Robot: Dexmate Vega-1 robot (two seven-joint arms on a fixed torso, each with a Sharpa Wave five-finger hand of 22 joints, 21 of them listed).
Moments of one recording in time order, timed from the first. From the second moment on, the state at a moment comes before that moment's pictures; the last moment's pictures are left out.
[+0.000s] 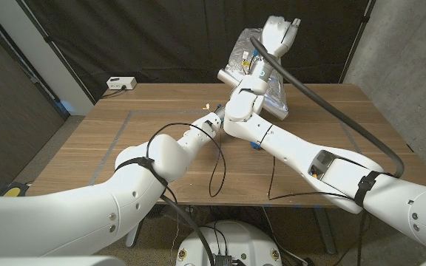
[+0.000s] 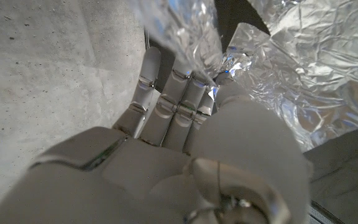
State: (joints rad) left arm 0.28 -0.32 -0.34 -0.42 -0.12 -0.04 -0.88; left_hand 0.84 -0.16 0.06 -0.01 0.29 0.43 -0.01 0.32 0.25 0.56 -0.11 0.30 0.31 0.63 -0.06 0.18 0.20 0.70 -0.02 0.56 0.17; right arm -0.32 -0.13 -0.98 -1.46 -0.97 -1.40 -0.67; right_hand 1.09 0.15 0.30 -0.13 0.17 1.03 -0.07 0.33 0.31 1.21 -0.13 0.53 0.60 1.07 -0.19 0.76 0.76 0.44 -0.05 1.30 0.49
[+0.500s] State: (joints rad) left arm 0.28 -0.31 -0.32 -0.42 -0.15 -0.05 -0.92; left_hand 0.84 -0.15 0.06 -0.01 0.30 0.43 -0.01 0.32 0.25 0.54 -0.11 0.30 0.31 0.62 -0.06 0.18 0.20 0.70 -0.03 0.54 0.17; right arm -0.33 -0.11 -0.94 -1.45 -1.15 -1.40 -0.44; right_hand 0.80 0.06 0.30 -0.08 0.19 0.43 -0.03 0.17 0.21 0.57 -0.05 0.19 0.34 0.57 -0.06 0.21 0.40 0.19 0.02 1.15 0.18
